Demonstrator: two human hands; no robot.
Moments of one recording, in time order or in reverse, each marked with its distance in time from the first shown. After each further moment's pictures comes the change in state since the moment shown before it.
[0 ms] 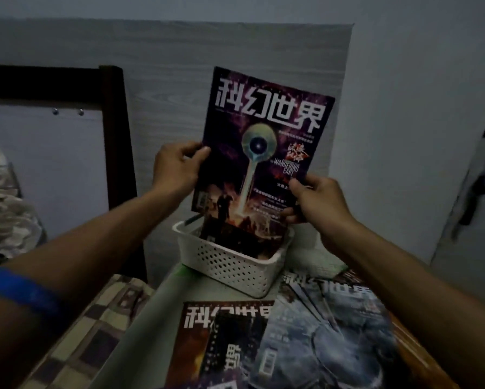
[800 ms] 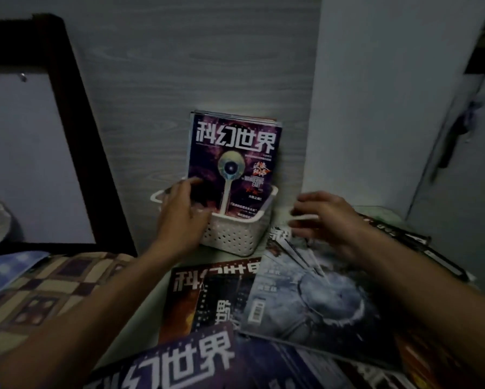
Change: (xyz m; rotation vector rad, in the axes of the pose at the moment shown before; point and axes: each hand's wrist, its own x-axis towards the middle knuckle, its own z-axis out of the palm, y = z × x) left_hand -0.107 -0.066 0.035 0.321 -0.280 -0.060; right_hand -0.029 0.096 -0.043 0.254 -0.026 0.420
